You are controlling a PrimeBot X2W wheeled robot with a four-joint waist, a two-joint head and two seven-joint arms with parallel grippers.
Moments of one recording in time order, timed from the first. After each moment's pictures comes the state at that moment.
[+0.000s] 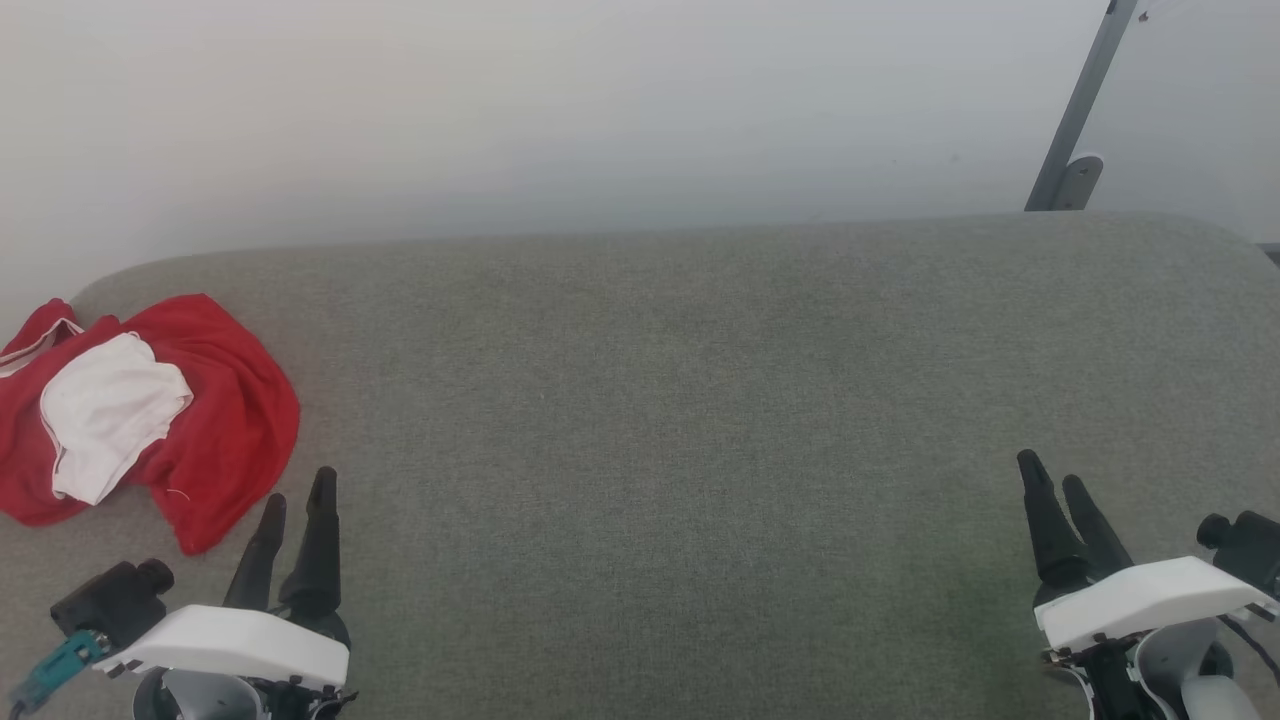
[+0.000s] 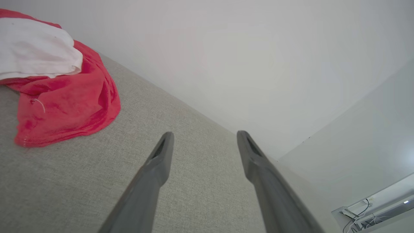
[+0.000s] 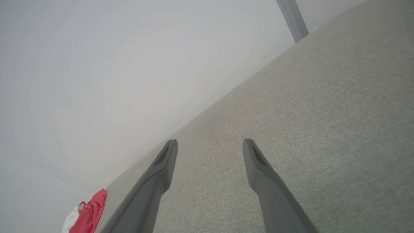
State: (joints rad) left arm -0.04 0.16 0.06 0.20 -0.84 -0.10 -0.10; right arm -0.09 -0.12 -0.06 0.28 0.86 0.13 -0.03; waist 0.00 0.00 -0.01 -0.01
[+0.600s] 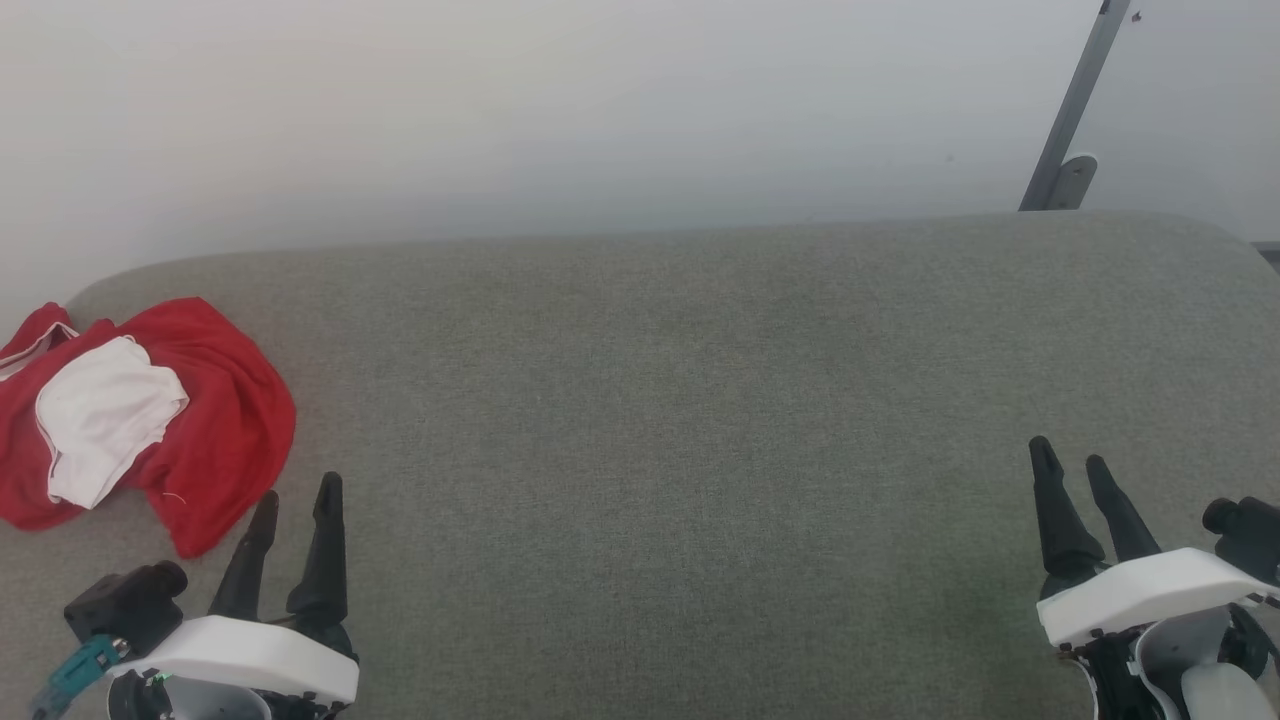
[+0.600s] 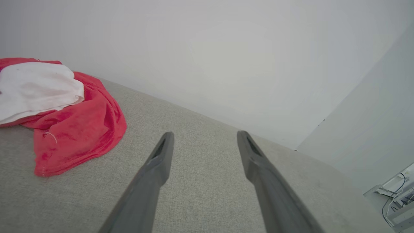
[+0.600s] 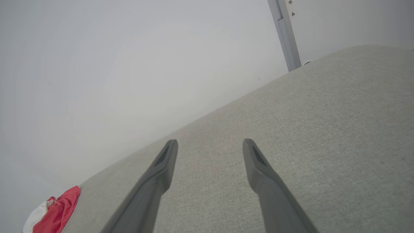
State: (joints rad) left arm -0.03 0.16 0.06 0.19 -0.64 -0.12 -0.15; right arm -0.10 -0.13 -0.07 0.27 0.68 0.13 -0.08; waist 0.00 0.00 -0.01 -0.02
